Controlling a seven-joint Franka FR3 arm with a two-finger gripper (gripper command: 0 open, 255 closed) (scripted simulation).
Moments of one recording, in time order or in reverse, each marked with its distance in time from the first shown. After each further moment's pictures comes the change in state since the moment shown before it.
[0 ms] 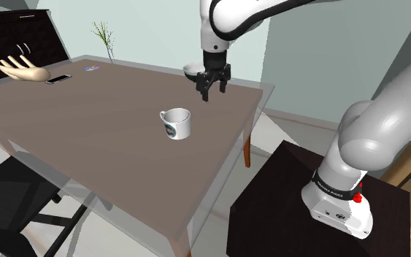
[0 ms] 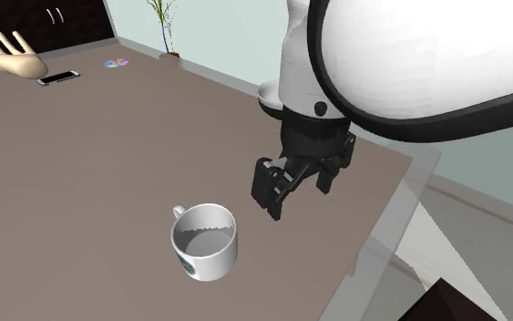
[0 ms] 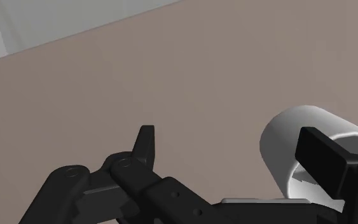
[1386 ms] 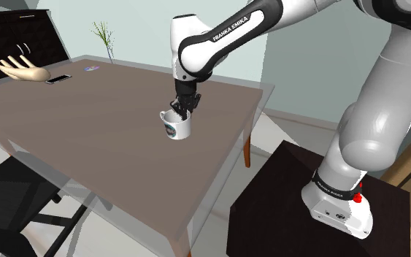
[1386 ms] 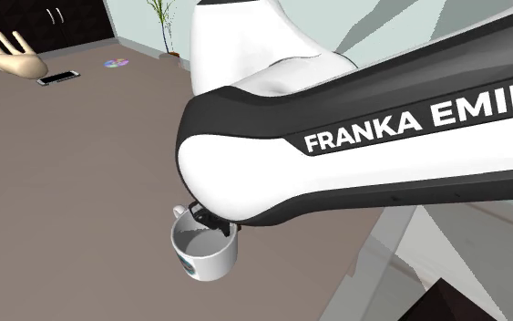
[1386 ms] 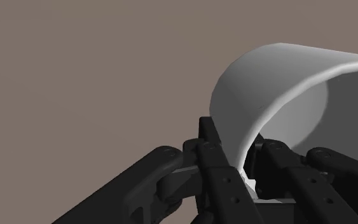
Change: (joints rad) arm 0.038 0.318 0.069 0.104 -0.008 0.267 0.105
